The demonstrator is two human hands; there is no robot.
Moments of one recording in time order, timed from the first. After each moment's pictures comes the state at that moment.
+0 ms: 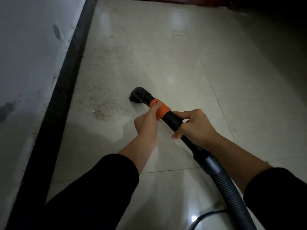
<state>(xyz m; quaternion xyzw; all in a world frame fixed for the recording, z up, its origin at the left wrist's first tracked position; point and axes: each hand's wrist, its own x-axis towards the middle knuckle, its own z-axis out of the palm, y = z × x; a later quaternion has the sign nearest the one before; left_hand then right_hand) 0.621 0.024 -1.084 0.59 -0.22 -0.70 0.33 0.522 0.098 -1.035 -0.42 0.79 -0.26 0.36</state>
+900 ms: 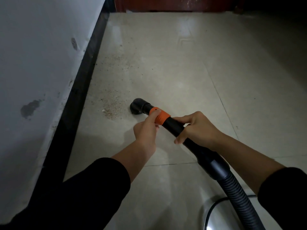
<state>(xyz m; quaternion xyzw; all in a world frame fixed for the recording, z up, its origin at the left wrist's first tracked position) 0.645 0.057 -1.075 0.62 -0.24 -0.68 0.31 0.525 0.131 -1.022 -0.44 0.74 -0.26 0.43</state>
